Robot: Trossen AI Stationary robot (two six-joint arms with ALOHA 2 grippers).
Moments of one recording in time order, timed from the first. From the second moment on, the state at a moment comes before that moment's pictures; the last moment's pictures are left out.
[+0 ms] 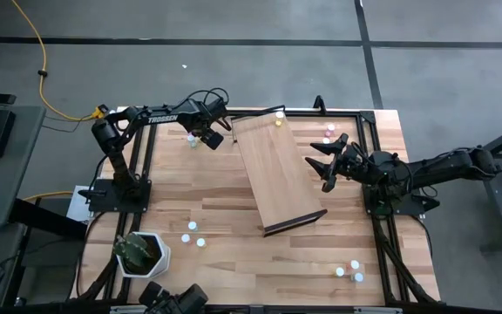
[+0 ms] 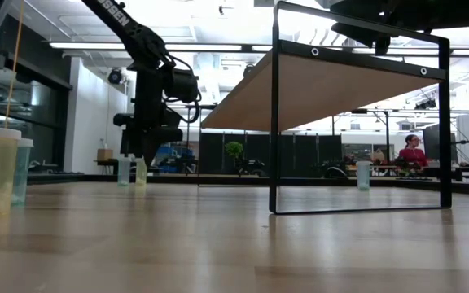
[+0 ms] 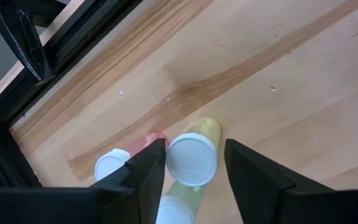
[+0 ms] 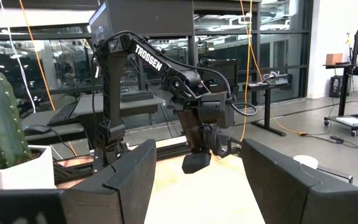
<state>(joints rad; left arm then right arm) 0.76 1.79 1.19 -0.87 -0.35 -0.29 0.07 0.73 0.35 0.55 0.42 0.00</state>
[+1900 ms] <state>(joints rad) 0.53 1.25 1.38 -0.93 -0.16 -0.32 0.07 0.73 0.35 0.56 0.42 0.00</state>
